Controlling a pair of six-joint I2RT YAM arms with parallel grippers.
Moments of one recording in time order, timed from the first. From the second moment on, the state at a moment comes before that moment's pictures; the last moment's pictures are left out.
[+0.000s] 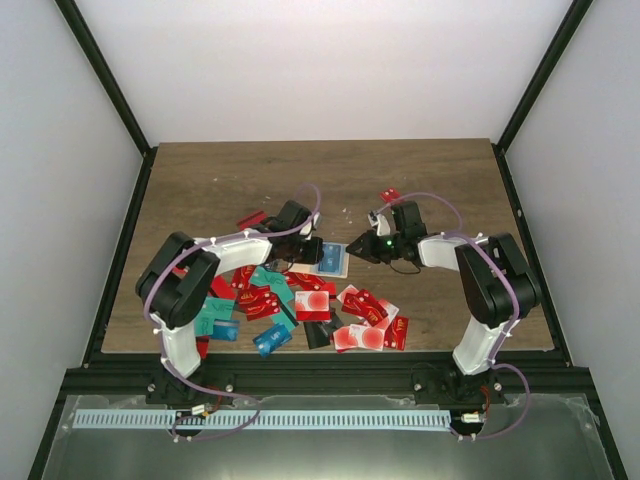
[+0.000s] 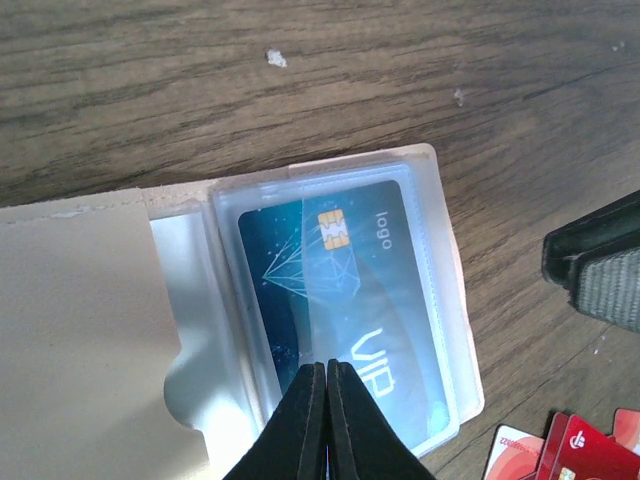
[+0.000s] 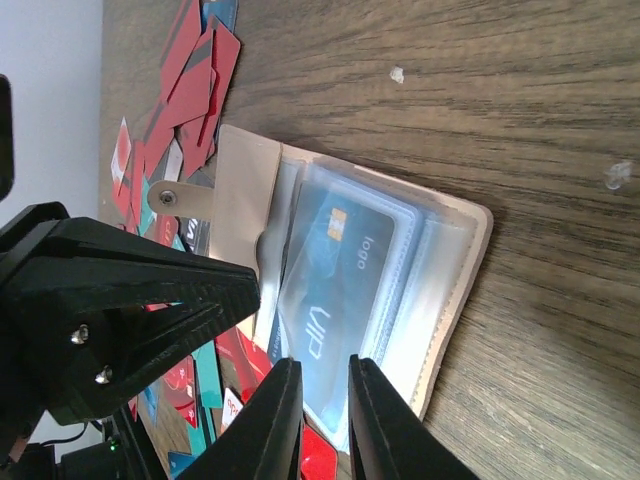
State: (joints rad) left arm -0.63 1.85 1.09 -0.19 0.27 -0.47; right arm 0.32 1.75 0.83 0.08 -0.74 0.56
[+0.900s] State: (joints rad) left arm -0.63 1.91 1.09 -0.17 0.27 -0.48; right arm 0.34 1.79 0.83 0.15 -0.81 0.60
